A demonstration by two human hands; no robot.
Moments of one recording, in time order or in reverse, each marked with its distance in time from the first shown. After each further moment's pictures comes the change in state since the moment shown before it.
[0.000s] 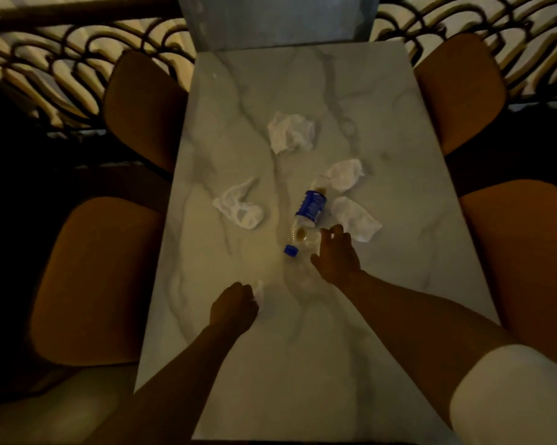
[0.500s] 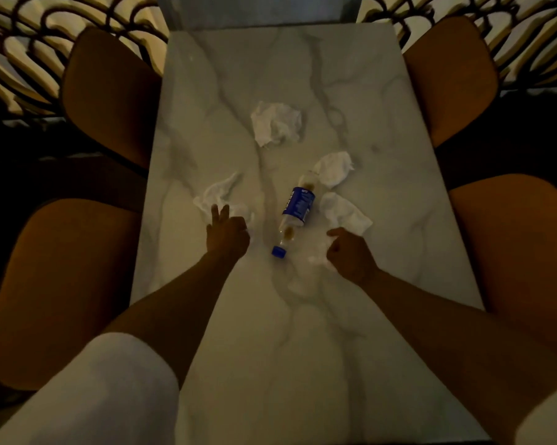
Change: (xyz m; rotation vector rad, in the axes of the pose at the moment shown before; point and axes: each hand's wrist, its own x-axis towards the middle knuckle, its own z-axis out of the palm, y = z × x) left_hand 0.161 0.020 -0.039 0.005 0.147 0.051; right_hand 0.004 0.052 -0.018 0.424 0.056 0.083
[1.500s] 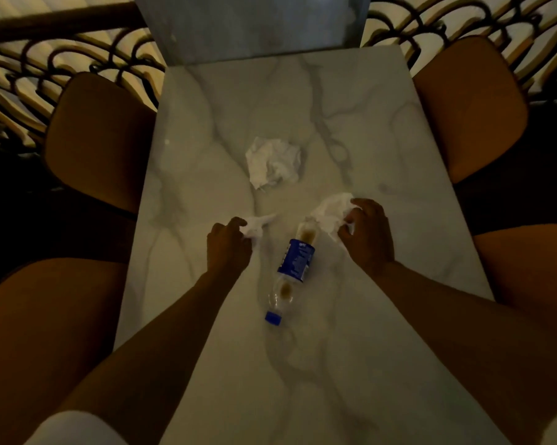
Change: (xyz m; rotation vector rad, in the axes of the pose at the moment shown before) left_hand 0.066 0.061 -0.055 -0.303 0.257 -0.051; right_hand 0.145 -0.005 -0.058 -0.188 0.416 -0.276
